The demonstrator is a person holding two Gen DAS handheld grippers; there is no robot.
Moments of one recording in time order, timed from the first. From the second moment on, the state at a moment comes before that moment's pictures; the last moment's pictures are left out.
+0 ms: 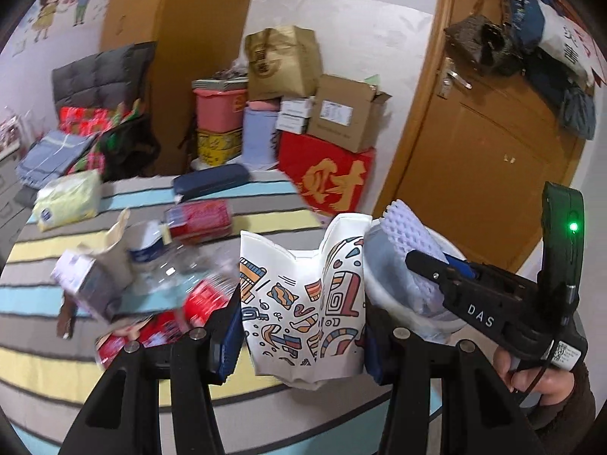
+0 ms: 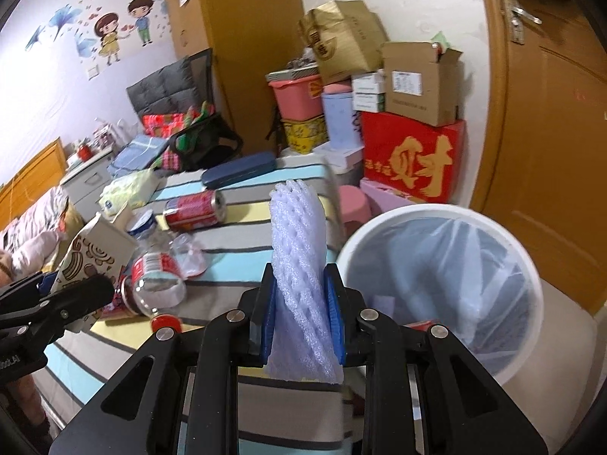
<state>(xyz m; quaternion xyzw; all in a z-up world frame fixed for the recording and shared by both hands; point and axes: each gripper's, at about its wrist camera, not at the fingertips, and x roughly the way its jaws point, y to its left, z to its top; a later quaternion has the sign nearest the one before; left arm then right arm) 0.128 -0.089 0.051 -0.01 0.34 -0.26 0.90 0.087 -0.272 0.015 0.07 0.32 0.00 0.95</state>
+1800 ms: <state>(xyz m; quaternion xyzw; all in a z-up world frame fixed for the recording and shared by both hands) 0.188 -0.273 0.003 0.06 0.39 -0.34 0.85 0.071 -0.391 -0.013 0.11 0.36 -0.15 0.91</state>
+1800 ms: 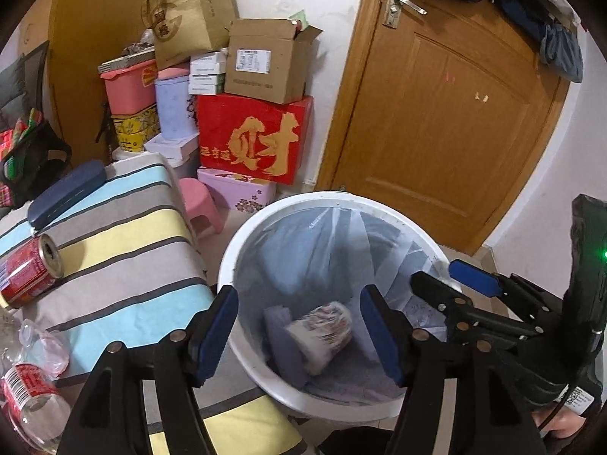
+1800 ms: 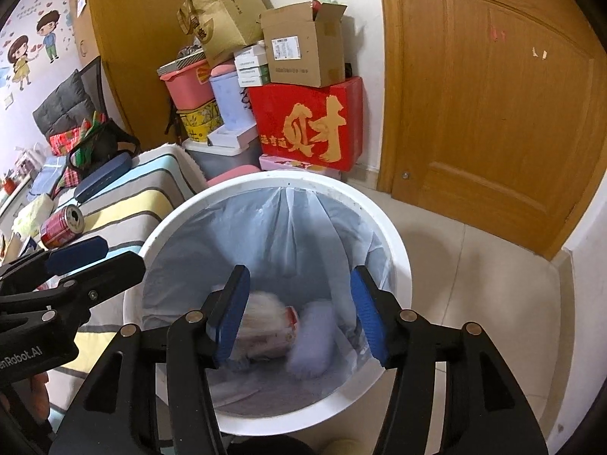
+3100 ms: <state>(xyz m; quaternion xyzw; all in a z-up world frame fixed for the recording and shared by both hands) 0.125 -0.105 0.050 -0.01 0.32 -0.25 0.91 0.065 -0.299 0.018 0.10 0.30 -0.05 0.95</state>
